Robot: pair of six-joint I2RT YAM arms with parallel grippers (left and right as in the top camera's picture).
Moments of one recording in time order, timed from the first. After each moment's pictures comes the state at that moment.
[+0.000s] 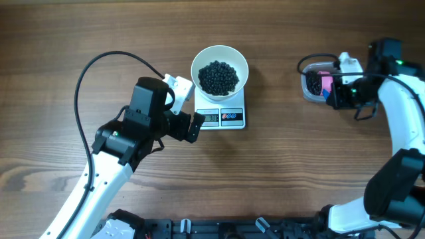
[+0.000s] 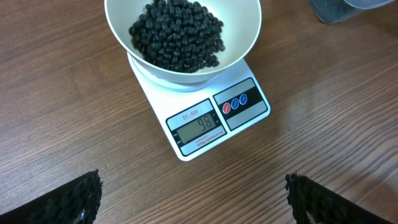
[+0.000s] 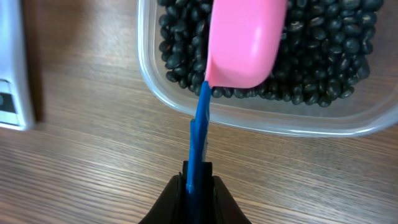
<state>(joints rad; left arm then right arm) -0.40 1.17 0.97 -0.68 0.17 0.01 -0.26 1.69 1.32 -1.05 -0.28 -0.34</state>
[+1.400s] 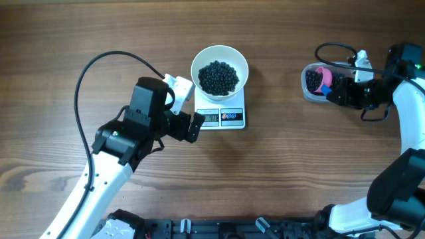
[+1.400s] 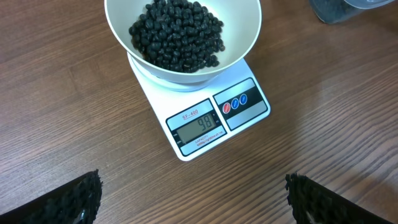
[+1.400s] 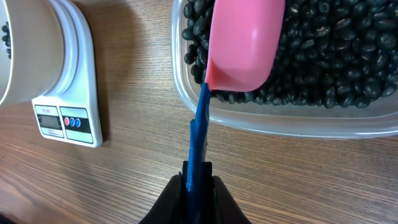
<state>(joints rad) -0.40 1.17 0.97 -0.68 0.17 0.01 -0.34 1.69 1.32 -1.05 -0.50 -0.26</state>
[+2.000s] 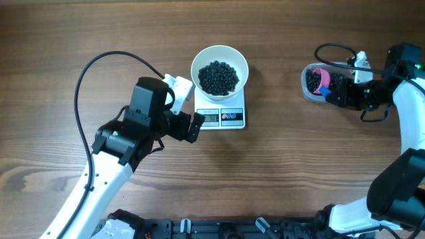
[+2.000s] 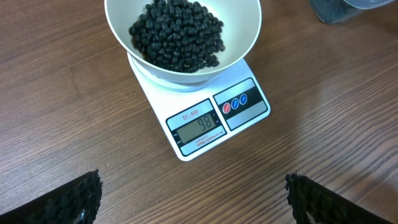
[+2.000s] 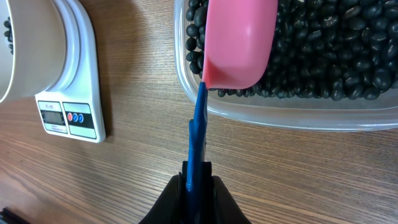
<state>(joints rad) -0.40 1.17 0.97 -0.68 0.17 0.01 -0.34 1.69 1.32 -1.08 -0.50 -0.26</state>
